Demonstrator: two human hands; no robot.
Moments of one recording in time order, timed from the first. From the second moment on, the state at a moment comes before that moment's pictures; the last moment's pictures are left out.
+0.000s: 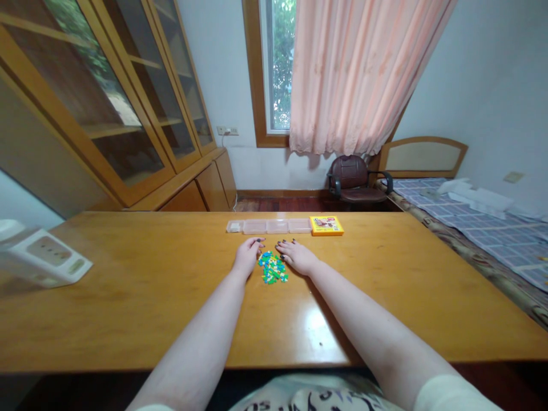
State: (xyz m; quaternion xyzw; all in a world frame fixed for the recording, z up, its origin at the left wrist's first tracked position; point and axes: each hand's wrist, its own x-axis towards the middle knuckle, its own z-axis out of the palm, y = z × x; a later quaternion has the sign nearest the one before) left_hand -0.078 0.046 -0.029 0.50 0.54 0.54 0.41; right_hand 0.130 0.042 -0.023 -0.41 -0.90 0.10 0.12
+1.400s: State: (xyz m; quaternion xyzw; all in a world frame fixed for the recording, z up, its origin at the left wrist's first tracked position) left_hand -0.079 0.048 -0.030 0.52 0.54 0.52 0.42; right_hand 0.220 0.013 -0.042 -0.81 -0.56 0.04 0.14
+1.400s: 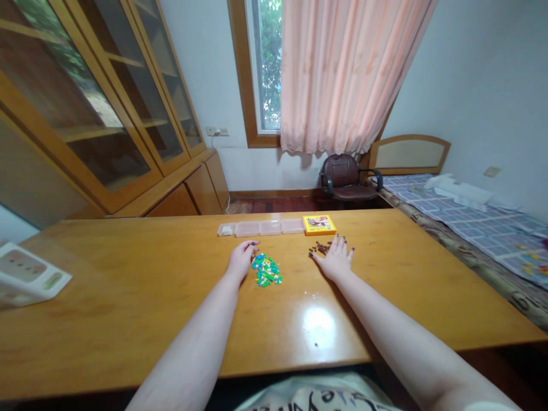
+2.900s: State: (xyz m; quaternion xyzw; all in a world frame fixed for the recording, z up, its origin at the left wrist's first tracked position) left_hand -0.076 0.047 -0.030 0.56 0.55 0.46 0.41; right_hand 0.180 -0.009 -0.035 -0.80 -0.59 0.08 0.00
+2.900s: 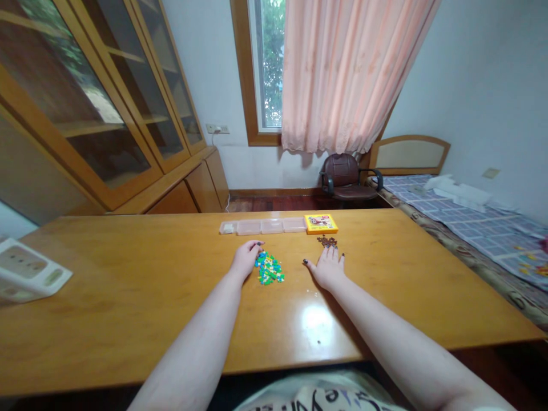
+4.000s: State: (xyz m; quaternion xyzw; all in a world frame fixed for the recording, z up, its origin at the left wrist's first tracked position) left_hand -0.078 0.046 -0.031 0.57 0.54 0.46 0.41; right_hand 0.193 -0.003 -0.027 -0.80 -0.60 0.08 0.04
